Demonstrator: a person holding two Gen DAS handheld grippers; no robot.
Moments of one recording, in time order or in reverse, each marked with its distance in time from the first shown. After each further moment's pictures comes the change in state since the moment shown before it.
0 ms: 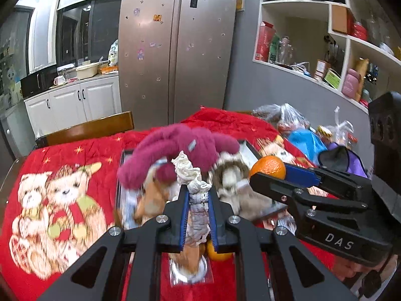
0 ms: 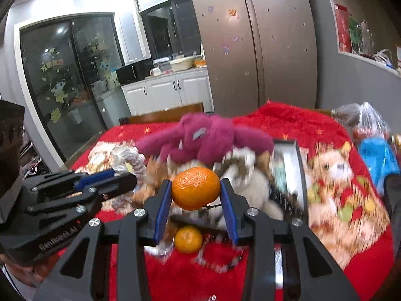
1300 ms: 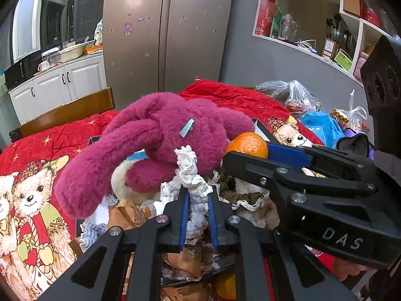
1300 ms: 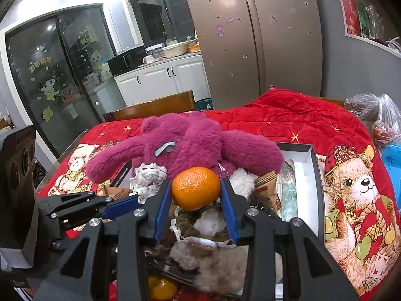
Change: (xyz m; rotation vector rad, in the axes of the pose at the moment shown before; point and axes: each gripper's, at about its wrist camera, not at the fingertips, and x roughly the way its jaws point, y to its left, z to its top) left arm 0.095 0.005 -0.003 0.018 0.128 -0.045; right arm 0.093 -0.033 0.015 0.027 0.096 0.012
